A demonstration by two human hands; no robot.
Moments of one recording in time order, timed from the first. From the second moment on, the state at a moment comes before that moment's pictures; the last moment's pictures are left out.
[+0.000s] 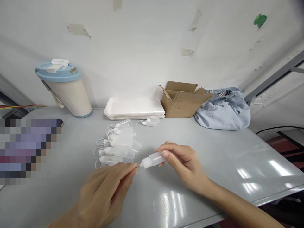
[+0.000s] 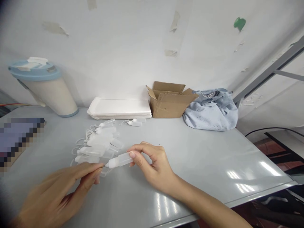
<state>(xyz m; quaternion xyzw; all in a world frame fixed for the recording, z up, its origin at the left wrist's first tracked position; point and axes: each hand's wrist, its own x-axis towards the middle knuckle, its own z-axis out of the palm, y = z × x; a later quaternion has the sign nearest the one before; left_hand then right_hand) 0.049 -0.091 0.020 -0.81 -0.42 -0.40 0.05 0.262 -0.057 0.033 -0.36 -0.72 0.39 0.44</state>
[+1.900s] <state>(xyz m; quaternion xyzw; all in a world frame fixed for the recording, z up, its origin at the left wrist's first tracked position) 0.042 -0.083 0.016 -0.83 -0.43 -0.34 -0.09 0.263 -0.051 0.022 -0.37 -0.75 0.38 0.39</state>
